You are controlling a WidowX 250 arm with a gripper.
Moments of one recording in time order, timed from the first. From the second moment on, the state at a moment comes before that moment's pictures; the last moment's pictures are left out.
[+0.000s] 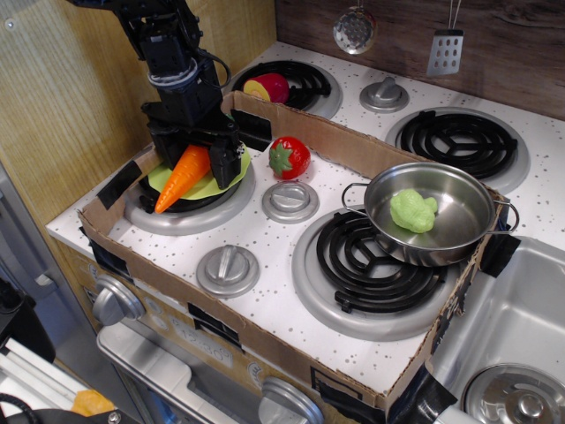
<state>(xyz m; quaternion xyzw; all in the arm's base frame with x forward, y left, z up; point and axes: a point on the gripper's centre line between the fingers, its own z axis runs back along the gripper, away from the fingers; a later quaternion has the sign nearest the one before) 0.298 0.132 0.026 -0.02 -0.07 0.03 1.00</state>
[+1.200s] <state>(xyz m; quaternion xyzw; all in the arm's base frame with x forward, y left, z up) 0.266 0.090 0.086 -0.03 -0.02 0.39 0.92</state>
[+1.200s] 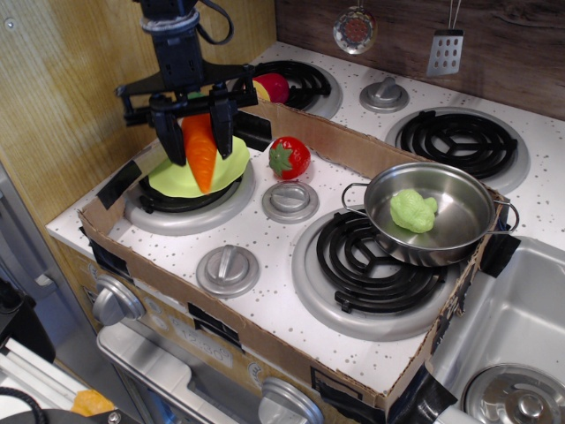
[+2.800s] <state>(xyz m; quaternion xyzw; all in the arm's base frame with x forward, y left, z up) 0.208 0.092 0.035 -0.03 -0.12 0.57 0.81</state>
